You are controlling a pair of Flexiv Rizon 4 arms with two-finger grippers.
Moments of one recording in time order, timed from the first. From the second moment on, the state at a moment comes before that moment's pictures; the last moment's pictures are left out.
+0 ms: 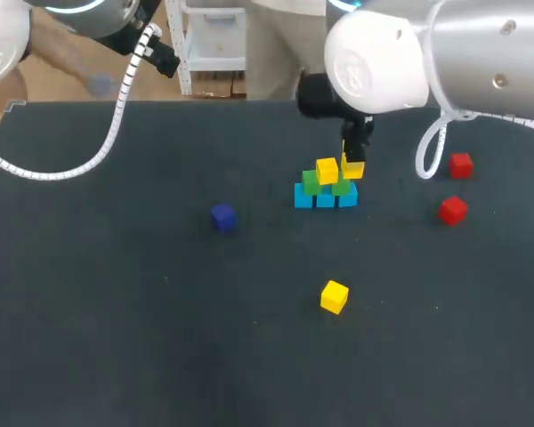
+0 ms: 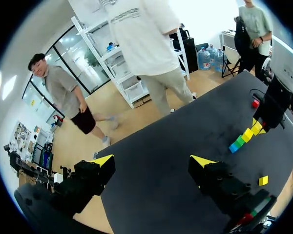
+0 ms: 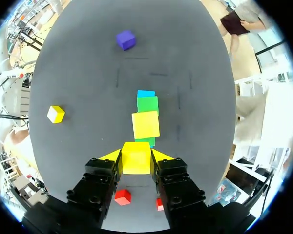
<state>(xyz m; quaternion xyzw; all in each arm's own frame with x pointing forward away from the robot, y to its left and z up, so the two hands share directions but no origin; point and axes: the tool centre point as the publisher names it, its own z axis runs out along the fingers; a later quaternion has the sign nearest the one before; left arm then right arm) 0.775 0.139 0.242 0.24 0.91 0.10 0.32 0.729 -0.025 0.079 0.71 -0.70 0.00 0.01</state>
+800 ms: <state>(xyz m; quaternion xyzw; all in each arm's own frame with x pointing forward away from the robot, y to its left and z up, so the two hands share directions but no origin) 0.775 0.139 0.242 0.24 0.91 0.10 0.32 0.738 -0.017 0.067 0.72 -0.70 0.00 0.02</state>
